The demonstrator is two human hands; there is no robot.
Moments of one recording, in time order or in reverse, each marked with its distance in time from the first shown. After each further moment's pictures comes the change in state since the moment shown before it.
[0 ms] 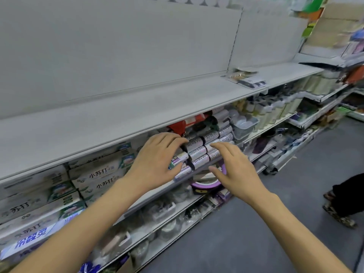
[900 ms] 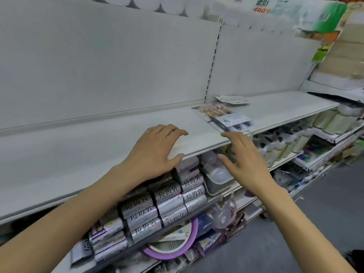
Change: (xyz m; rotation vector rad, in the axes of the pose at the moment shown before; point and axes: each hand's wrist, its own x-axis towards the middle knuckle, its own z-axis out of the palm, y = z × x) left_hand 0.370 0.014 0.148 0.051 -0.001 -0.088; right_hand 0.244 0.355 -0.031 0.019 0.085 -0.059
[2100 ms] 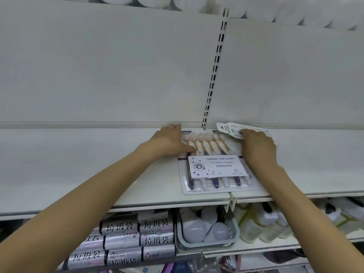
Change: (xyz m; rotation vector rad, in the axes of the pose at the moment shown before) left_hand 0.278 0.016 0.114 -0.140 -0.371 -0.837; right_hand 0.265 0.271 0.084 -0.194 -0.025 -0.076
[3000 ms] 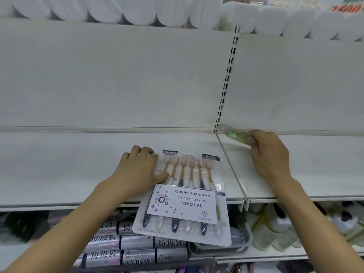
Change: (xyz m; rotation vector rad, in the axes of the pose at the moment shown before) left_hand -0.130 -0.071 -0.008 0.302 0.088 -0.076; right_hand -0.031 -0.029 -0.042 0.305 0.270 -0.085
